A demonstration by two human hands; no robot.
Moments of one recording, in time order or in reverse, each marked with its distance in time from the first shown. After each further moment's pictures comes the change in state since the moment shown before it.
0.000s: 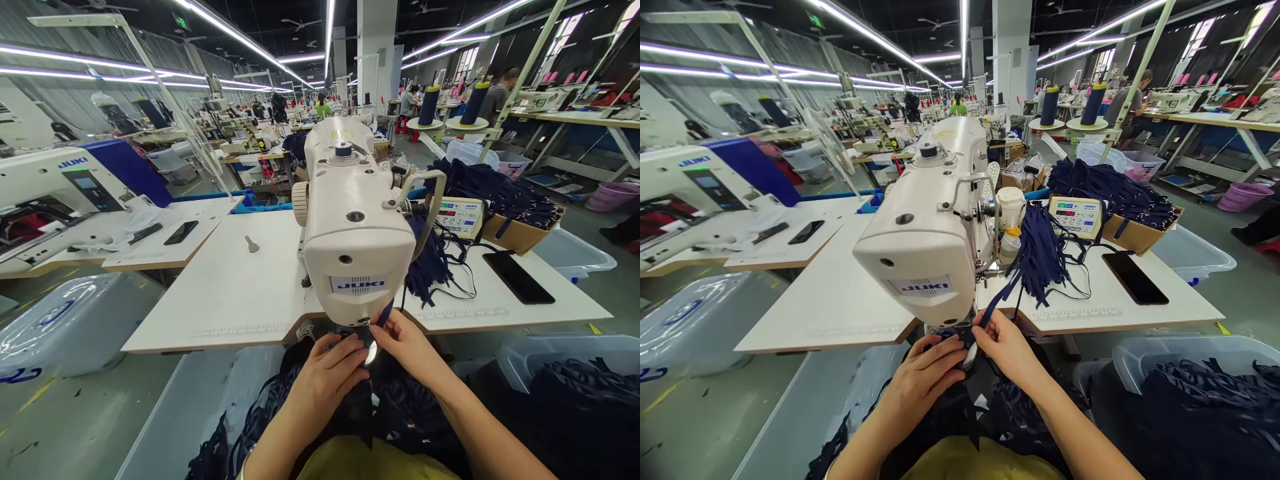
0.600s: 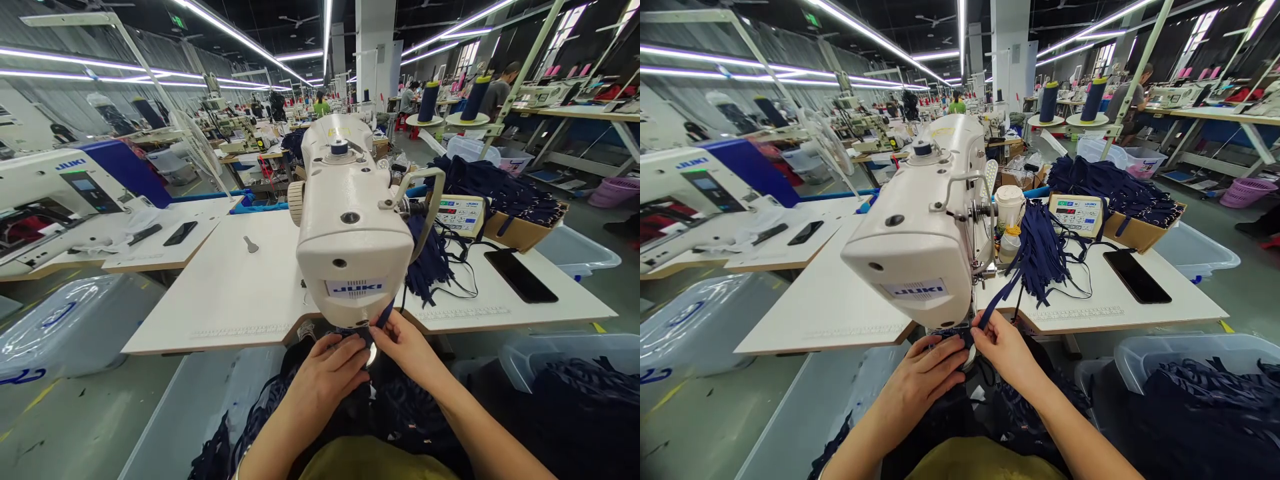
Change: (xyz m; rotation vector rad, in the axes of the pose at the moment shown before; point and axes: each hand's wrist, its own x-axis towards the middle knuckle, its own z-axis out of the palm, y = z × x) left_hand 0.009 0.000 -0.006 0.088 -0.096 0.067; right_hand -0.001 -0.004 0.000 -0.092 0.019 -0.011
